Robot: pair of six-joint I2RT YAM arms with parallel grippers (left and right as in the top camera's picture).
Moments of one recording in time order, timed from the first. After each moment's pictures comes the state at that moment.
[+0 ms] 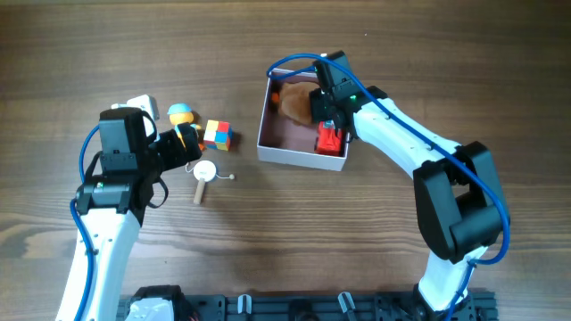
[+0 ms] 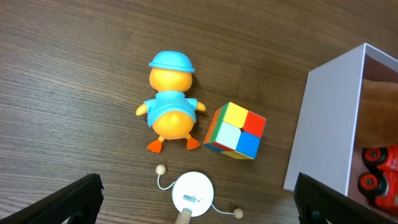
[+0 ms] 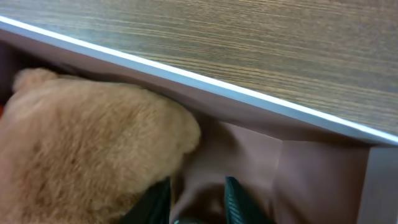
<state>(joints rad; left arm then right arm) 0.02 1.14 0.83 -0.55 0.08 -0.29 0.44 1.98 1.33 -0.37 0.15 0.22</state>
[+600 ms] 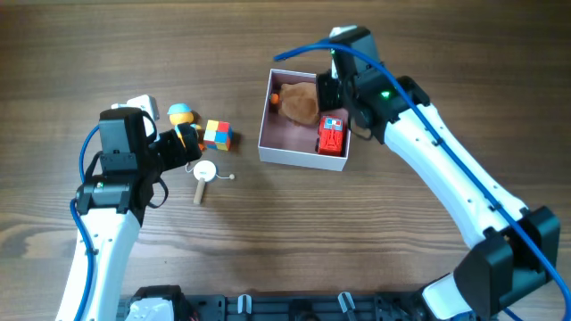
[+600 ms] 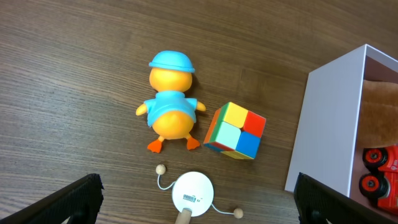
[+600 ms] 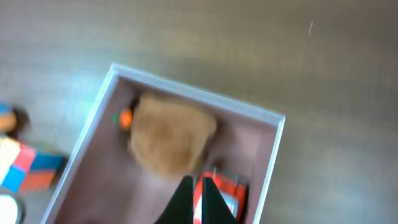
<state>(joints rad) 0.02 1.14 0.83 -0.55 0.08 -0.29 0.47 1.69 1.44 -0.69 0.11 0.27</state>
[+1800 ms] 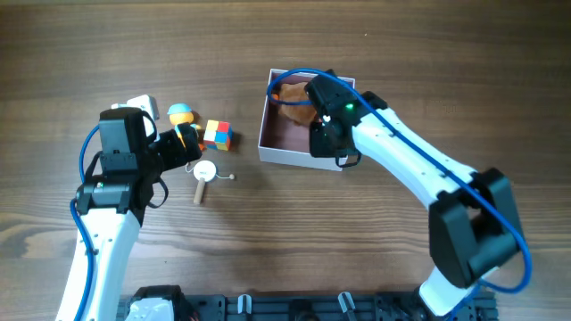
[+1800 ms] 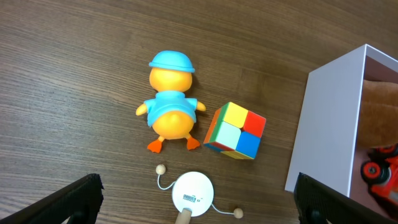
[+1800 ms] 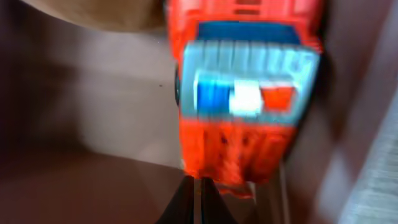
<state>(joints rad) 0.02 1.14 0.83 -0.55 0.08 -0.29 0.52 1.86 1.32 -0.84 0.03 0.49</state>
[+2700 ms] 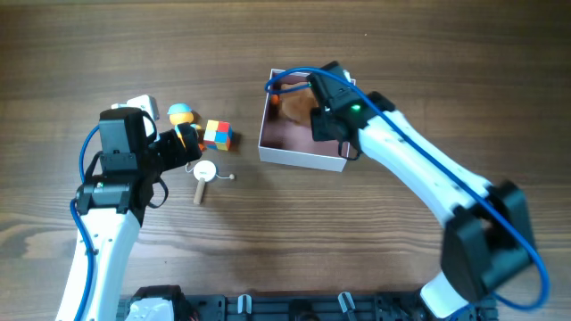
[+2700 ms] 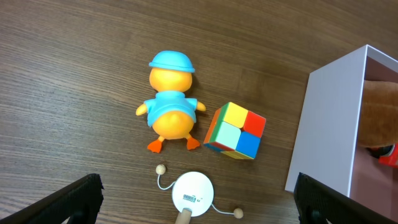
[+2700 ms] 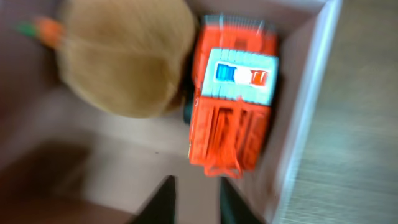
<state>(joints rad) 0.02 1.14 0.83 -0.55 0.08 -0.29 0.52 1.74 1.32 -0.70 0.18 0.35</state>
